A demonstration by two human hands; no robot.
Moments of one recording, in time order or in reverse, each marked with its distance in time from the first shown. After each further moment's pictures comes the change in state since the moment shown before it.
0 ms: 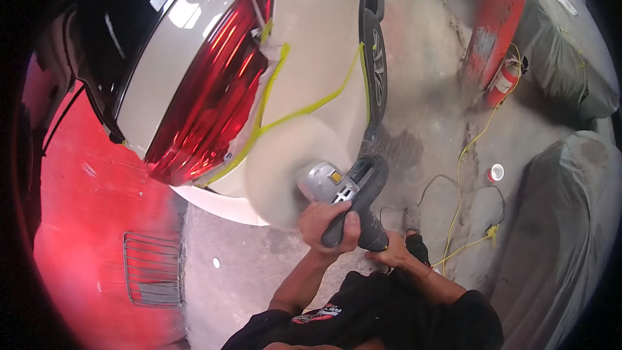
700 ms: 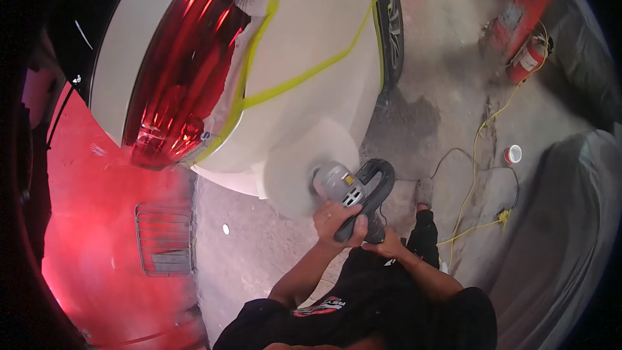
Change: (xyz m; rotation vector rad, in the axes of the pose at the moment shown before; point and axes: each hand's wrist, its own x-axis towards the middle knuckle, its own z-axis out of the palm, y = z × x) left_hand -0.093 -0.041 0.001 0.087 -0.161 -0.084; right_hand 0.008 0.113 0.049 0.157 -0.113 0.035
